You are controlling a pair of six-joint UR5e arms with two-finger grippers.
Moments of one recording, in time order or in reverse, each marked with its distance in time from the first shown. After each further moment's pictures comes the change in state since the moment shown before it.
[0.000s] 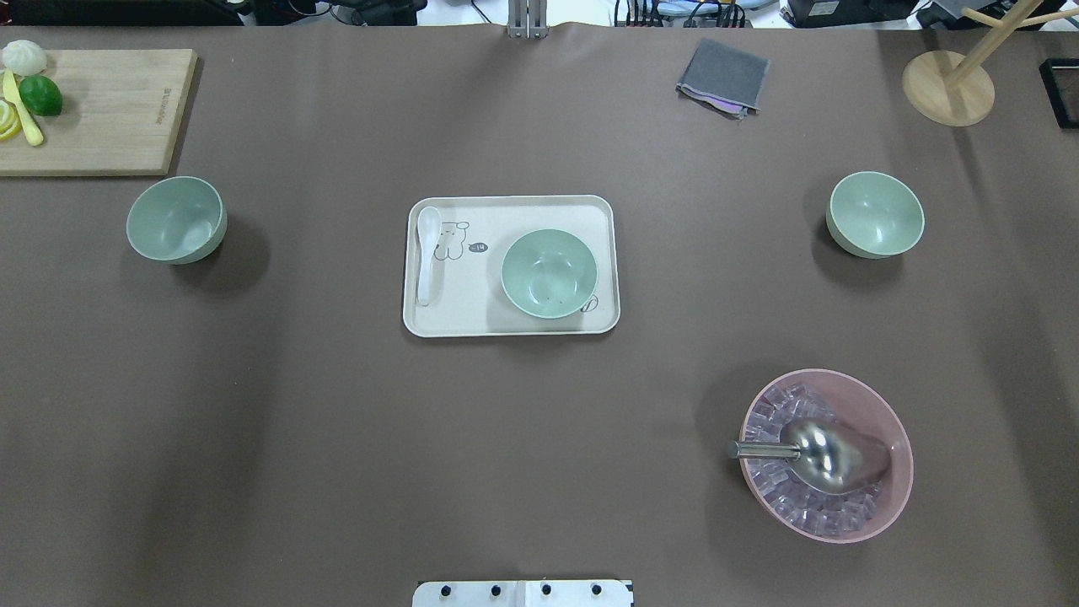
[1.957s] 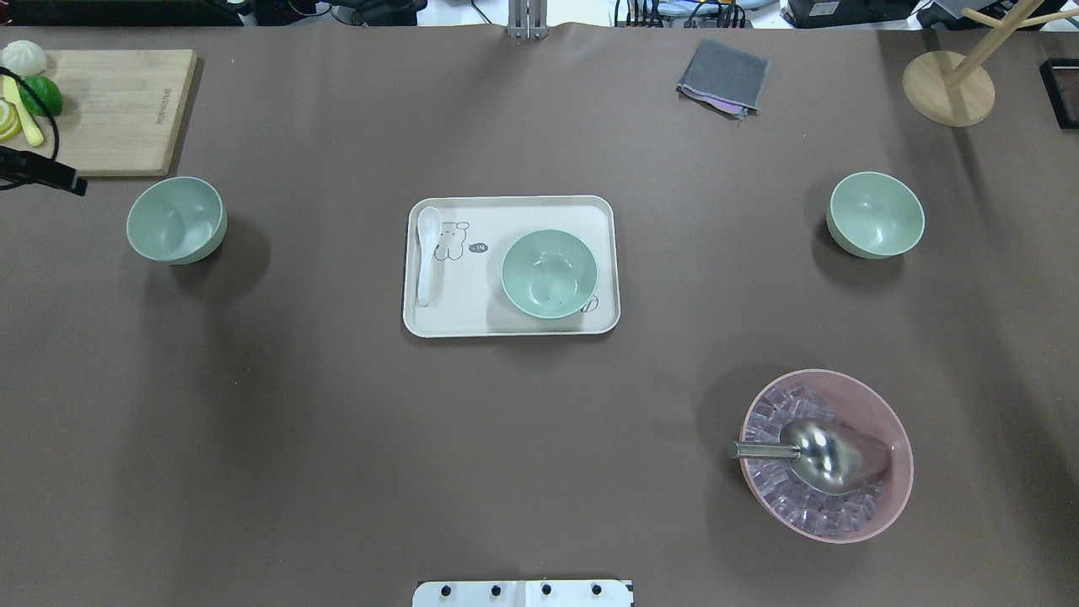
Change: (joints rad) left arm 0.355 -0.366 0.339 -0.520 0.149 -0.587; right arm -0.195 0.157 -0.023 0.248 -0.090 0.429
